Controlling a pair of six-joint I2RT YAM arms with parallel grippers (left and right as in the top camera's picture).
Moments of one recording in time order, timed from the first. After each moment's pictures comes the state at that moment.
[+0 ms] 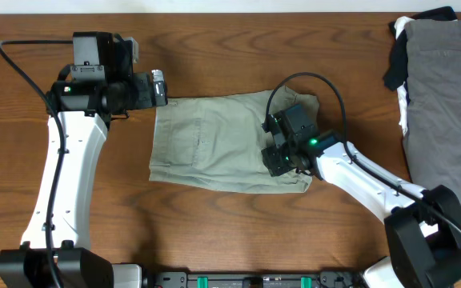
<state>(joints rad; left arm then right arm) 0.01 1.54 1.42 -0.87 0.19 -0.12 0.52 1.68 0.95 -0.48 -0.12 0.12</state>
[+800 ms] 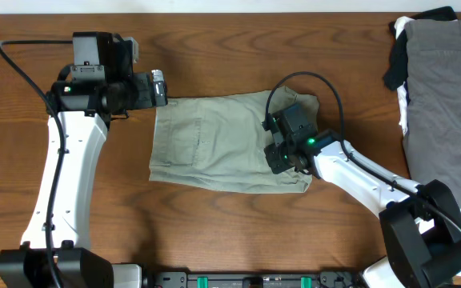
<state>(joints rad) 0.01 1.54 1.42 -0.87 0.19 -0.12 0.52 1.70 0.95 -0.44 -0.08 0.13</state>
